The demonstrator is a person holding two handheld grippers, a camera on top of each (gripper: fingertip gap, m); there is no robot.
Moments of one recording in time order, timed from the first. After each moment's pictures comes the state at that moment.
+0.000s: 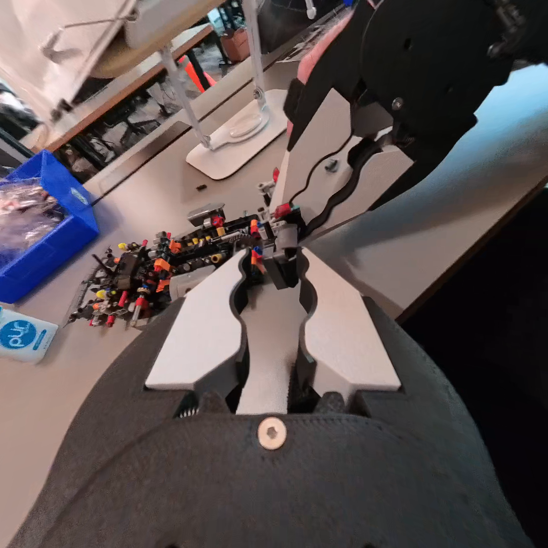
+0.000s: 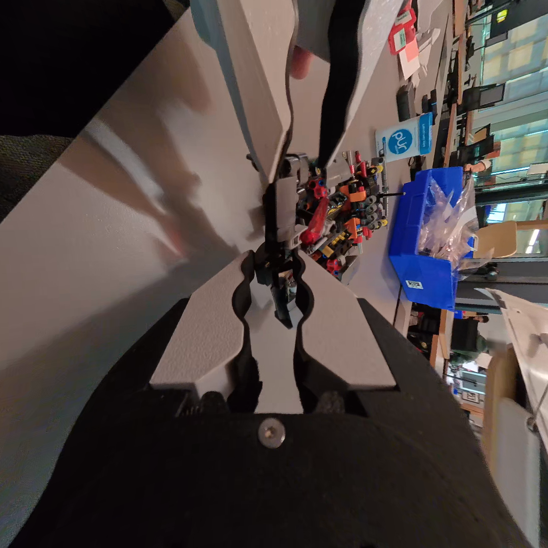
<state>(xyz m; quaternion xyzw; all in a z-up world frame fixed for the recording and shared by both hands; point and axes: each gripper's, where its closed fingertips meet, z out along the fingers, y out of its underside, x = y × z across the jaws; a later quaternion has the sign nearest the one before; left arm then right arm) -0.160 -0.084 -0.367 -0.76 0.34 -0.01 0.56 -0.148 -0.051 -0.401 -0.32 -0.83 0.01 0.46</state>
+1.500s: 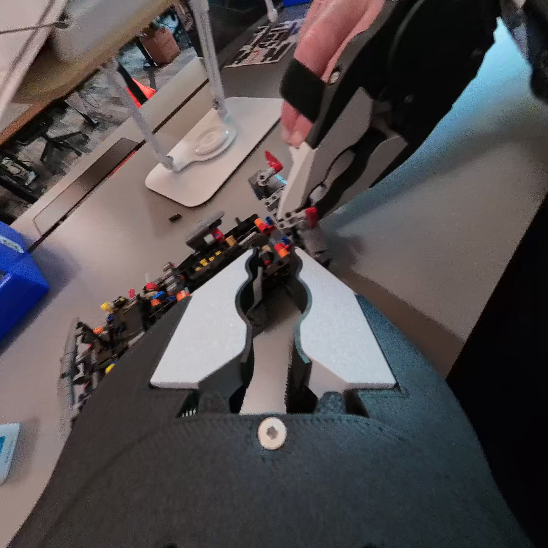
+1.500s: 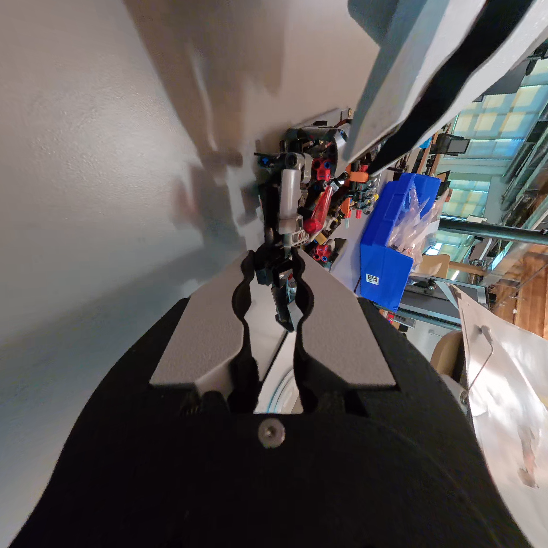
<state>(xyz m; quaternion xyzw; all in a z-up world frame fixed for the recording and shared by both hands) -0.145 -0.033 -0.365 -0.74 0.42 -0.07 0.52 -0.111 -0.003 -0.408 -0.21 -0.86 -0.09 0.46</state>
